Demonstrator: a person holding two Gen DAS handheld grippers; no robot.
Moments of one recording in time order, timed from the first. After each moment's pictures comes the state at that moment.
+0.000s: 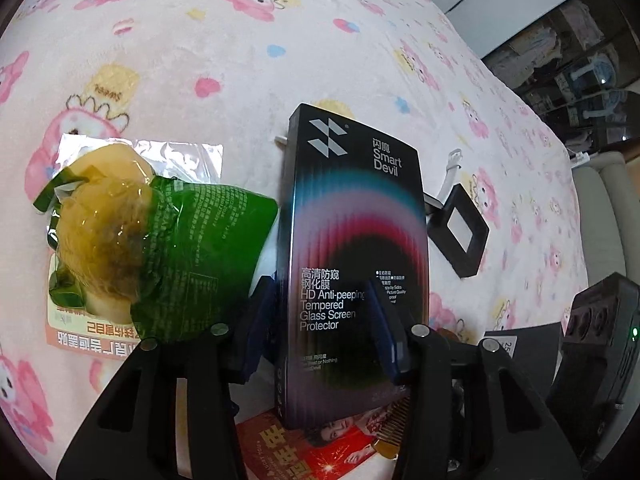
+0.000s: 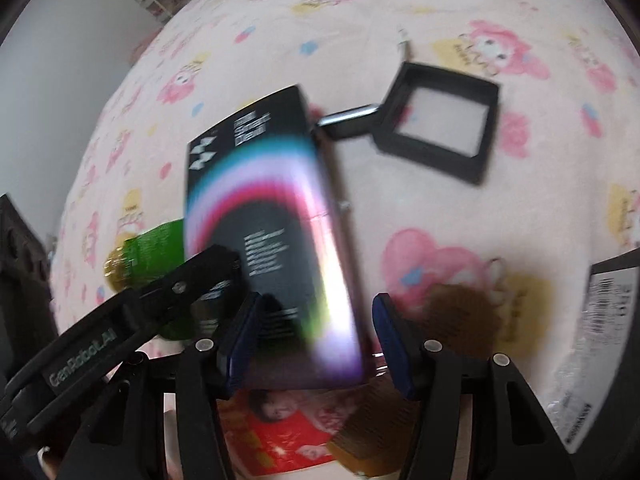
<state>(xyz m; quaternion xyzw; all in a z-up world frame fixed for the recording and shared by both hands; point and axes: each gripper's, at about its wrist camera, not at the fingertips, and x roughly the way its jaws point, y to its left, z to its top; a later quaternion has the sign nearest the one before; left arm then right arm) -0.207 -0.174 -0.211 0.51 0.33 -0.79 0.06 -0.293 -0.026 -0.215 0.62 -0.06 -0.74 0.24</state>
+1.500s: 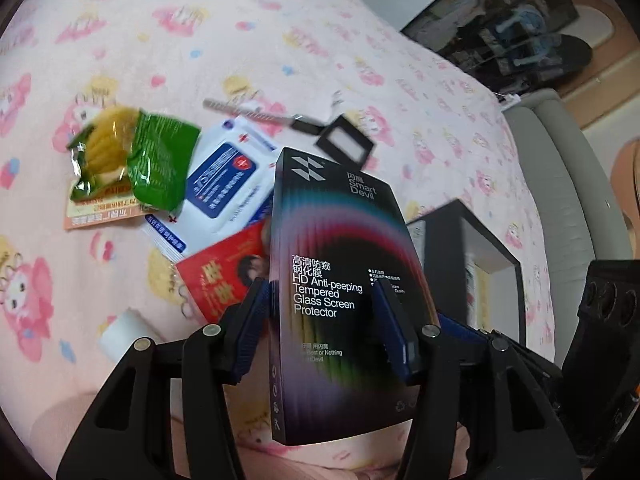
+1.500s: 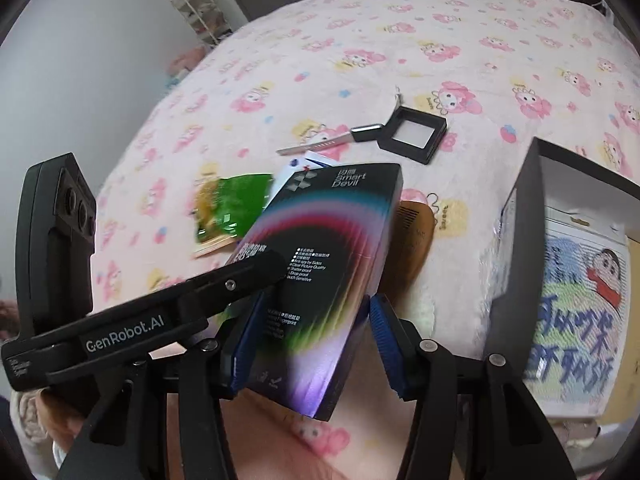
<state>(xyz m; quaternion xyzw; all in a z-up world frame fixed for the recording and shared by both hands) -0.110 -0.105 -0.121 0.49 0.29 -0.82 -0.06 -0.152 0.054 -0.096 0.54 -0.04 -0.80 0.27</state>
